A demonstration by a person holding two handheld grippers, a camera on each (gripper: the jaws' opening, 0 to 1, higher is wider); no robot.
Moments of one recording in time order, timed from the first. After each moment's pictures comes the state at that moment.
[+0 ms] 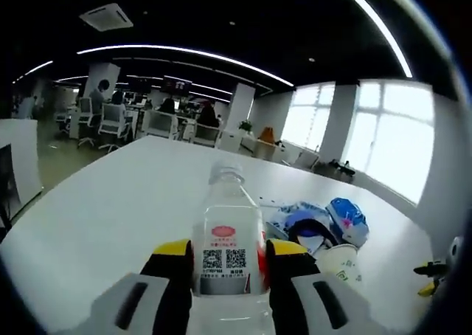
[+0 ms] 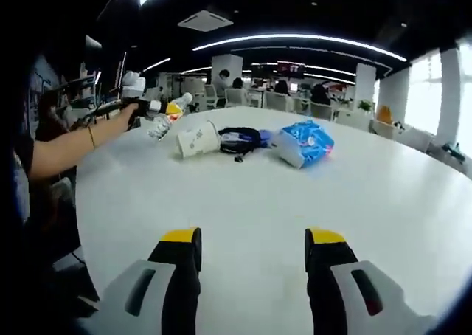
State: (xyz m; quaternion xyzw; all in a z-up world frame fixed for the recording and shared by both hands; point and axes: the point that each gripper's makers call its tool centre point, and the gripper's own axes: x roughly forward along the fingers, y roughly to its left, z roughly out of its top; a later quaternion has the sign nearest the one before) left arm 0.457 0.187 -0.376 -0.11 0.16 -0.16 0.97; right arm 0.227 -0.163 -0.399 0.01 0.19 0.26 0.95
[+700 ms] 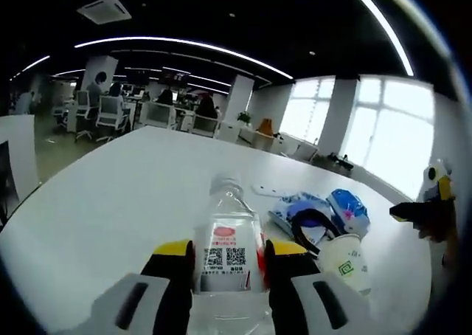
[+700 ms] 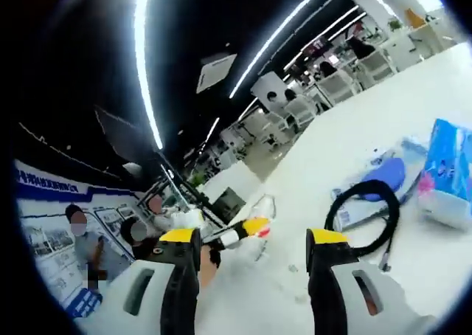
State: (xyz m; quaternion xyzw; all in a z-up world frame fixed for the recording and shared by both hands) left arm 0.451 0.182 -0.393 -0.10 0.19 -0.17 0.96; right arm 0.394 0.025 -0.305 0.30 0.25 0.41 0.82
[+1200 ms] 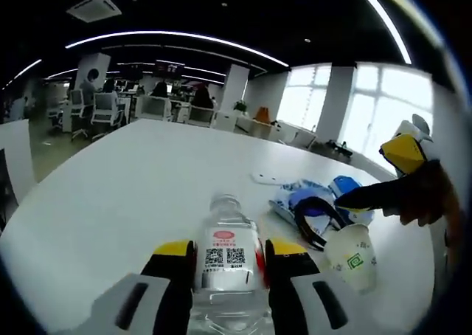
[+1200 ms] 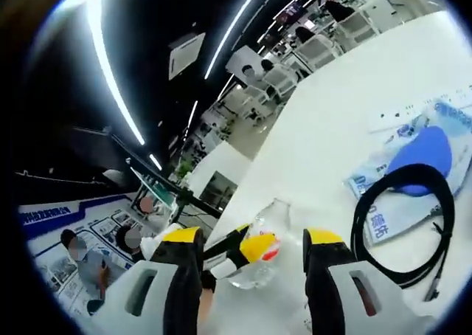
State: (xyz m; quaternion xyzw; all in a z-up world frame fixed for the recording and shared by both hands) left arm 0.454 0.168 -0.406 -0.08 0.21 -0.19 0.96; right arm 0.431 0.081 -0.337 0.30 0.33 0.38 0.81
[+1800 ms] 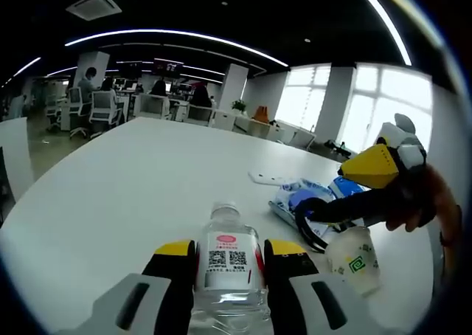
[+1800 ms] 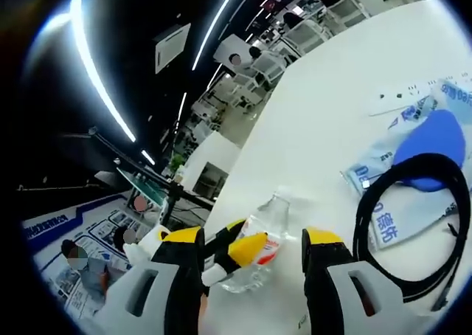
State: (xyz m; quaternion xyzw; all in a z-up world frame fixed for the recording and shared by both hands) left arm 0.457 0.168 -0.405 -0.08 0.22 -0.19 0.95; right arm 0.449 0.098 -0.361 0.30 0.38 0.37 0.79
